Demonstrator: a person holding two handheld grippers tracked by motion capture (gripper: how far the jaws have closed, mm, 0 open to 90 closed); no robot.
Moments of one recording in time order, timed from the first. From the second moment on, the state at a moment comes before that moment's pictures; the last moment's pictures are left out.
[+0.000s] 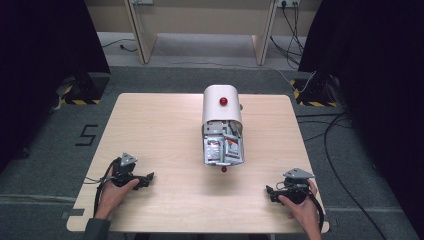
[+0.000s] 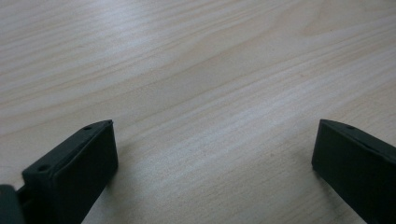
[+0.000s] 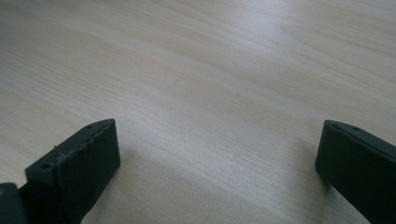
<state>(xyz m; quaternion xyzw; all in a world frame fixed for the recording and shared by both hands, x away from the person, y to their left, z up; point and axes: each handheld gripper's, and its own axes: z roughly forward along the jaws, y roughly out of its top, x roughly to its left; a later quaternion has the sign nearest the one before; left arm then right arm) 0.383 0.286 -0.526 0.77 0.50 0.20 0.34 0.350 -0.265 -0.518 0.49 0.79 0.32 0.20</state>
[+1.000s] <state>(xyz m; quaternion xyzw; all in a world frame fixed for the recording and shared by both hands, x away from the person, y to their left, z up) 0.383 0.286 -0.526 0.77 0.50 0.20 0.34 0.331 -0.247 -0.472 0.46 0.76 0.38 0.26</state>
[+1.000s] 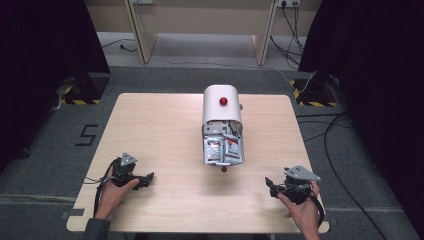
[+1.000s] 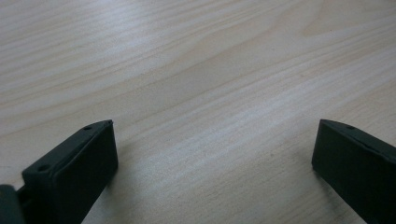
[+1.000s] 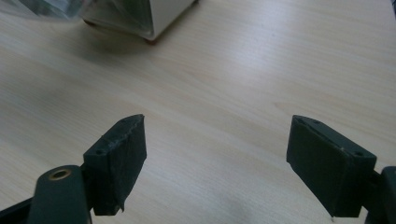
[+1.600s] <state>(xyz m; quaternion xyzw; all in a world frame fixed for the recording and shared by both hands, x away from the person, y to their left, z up) 0.383 0.286 -0.526 0.77 0.50 0.20 0.34 0.308 -0.212 -0.430 0.41 0.76 0.41 0.28</state>
